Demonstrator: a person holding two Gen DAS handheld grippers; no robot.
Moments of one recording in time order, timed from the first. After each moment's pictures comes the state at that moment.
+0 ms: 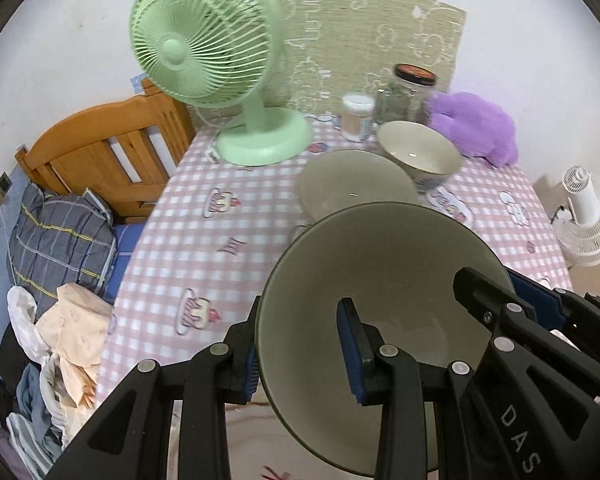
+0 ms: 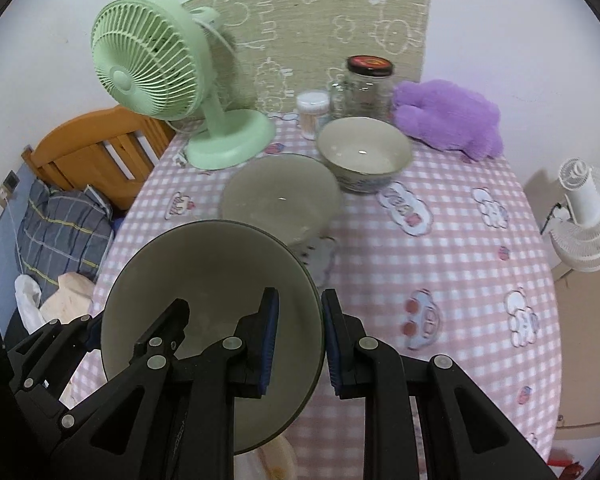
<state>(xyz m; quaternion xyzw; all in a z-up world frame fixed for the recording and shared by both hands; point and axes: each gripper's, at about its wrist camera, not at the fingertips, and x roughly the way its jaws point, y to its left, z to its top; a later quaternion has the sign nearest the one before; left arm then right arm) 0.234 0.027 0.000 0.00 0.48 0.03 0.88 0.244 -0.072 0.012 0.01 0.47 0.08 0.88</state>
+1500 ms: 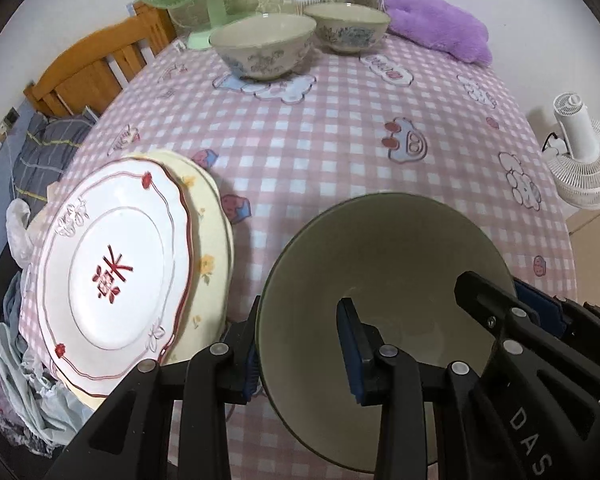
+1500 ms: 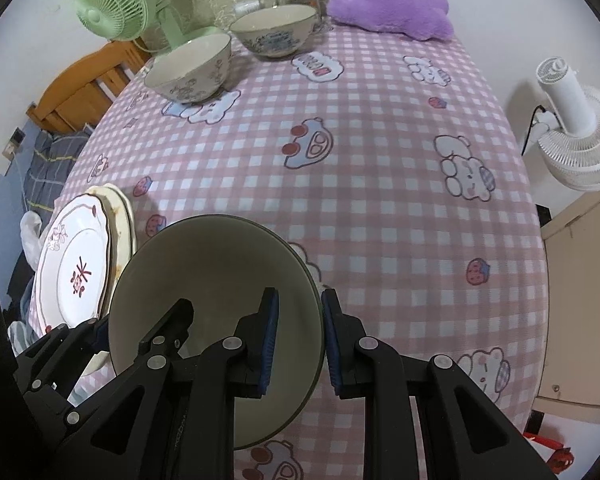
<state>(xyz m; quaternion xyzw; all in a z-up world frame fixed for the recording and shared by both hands) 0.128 -0.101 -0.072 -0.03 0.57 0.07 0.82 0.143 -0.212 -0.070 0.01 0.56 0.11 0.82</state>
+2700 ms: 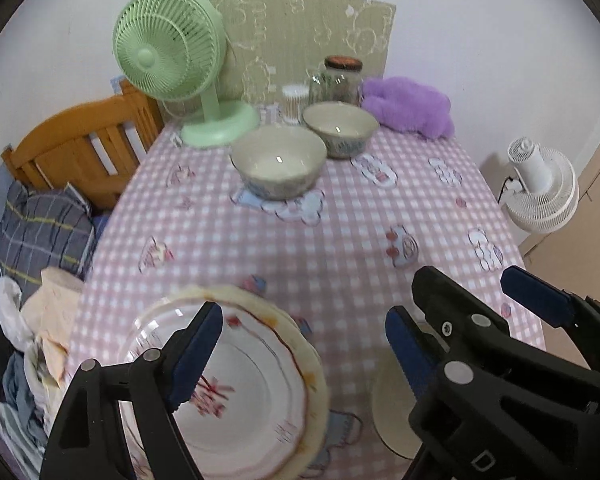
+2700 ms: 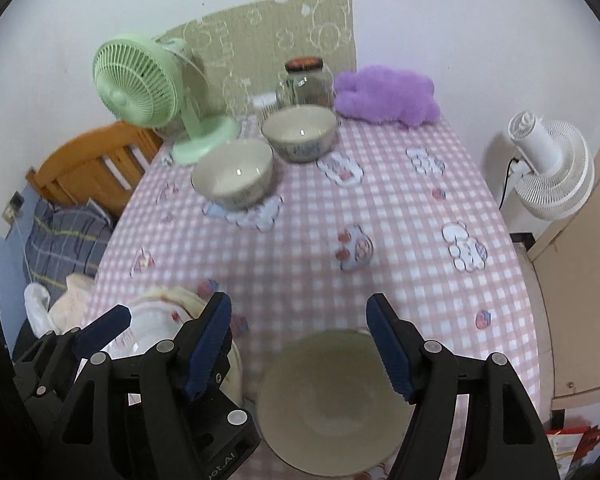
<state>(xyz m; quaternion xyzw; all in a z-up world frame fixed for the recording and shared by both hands) 0.153 -0.020 0.027 -0.01 0.47 -0.02 0.88 0.141 -0.140 0.028 0.05 0.45 0.05 0.89</state>
